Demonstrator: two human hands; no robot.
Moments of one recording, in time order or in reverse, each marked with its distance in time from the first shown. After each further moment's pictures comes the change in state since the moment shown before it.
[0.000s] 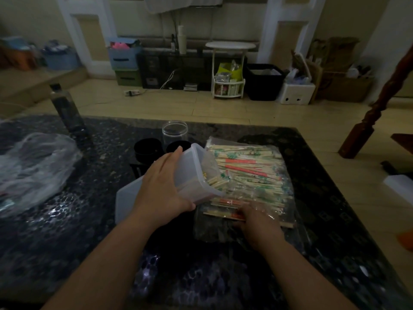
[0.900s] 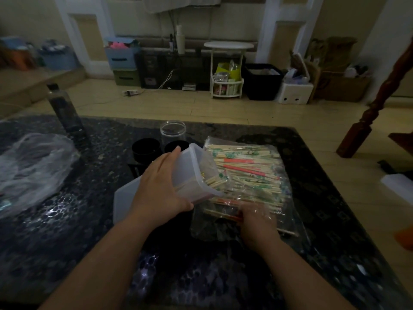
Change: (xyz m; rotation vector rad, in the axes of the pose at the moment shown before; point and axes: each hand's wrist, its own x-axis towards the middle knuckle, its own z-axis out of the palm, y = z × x) left_hand -0.001 0.001 0.000 -0.011 -0.012 -0.014; right_hand 0.000 0.000 0.005 -0.036 -0.030 0.052
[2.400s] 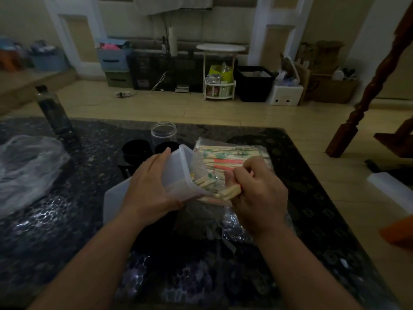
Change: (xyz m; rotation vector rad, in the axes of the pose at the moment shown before) left_hand 0.006 -0.008 0.006 -0.005 0.031 0.041; right_hand -0.049 -0.031 -0.094 0.136 1.136 -0.463
